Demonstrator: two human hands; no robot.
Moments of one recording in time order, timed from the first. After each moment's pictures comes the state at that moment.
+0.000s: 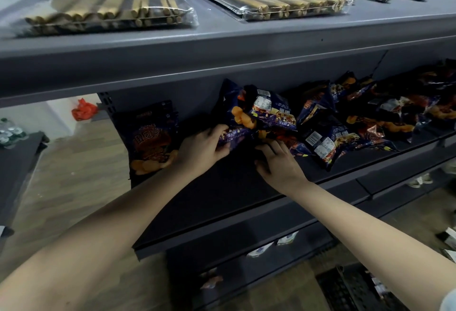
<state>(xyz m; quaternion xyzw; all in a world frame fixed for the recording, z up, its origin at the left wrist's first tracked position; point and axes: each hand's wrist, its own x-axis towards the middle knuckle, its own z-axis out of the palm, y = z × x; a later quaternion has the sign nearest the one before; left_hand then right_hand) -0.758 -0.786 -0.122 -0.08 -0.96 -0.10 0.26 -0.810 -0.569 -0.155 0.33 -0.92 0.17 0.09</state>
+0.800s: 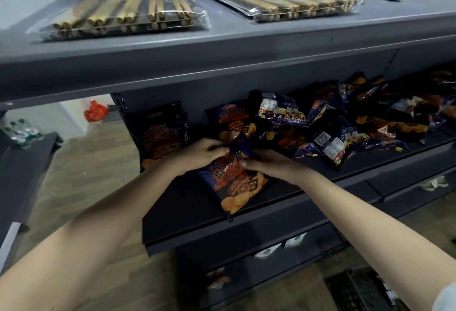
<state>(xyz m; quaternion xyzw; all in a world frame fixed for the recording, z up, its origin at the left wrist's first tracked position) -0.748 -0.809 -0.110 0.03 -0.86 -0.50 -0.08 -0.805 -0.598 -0.125 0.31 -0.78 0.45 -0.30</state>
